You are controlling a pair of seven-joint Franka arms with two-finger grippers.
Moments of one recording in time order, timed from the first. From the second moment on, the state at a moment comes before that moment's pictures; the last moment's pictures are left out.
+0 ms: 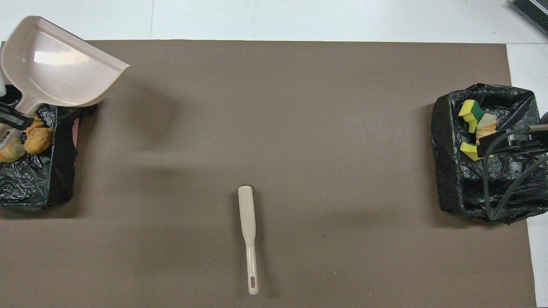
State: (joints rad) left arm 0.12 0.14 -0.13 -1.60 0.12 1.80 0.44; right arm -0.15 0.00 0.13 -1.55 -0.04 1.49 -0.01
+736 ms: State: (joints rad) left arm -0.39 0.24 -0.13 -1.72 0.01 2.06 -0.28; right arm -0.15 0.00 0.13 -1.55 -0.04 1.49 -0.01
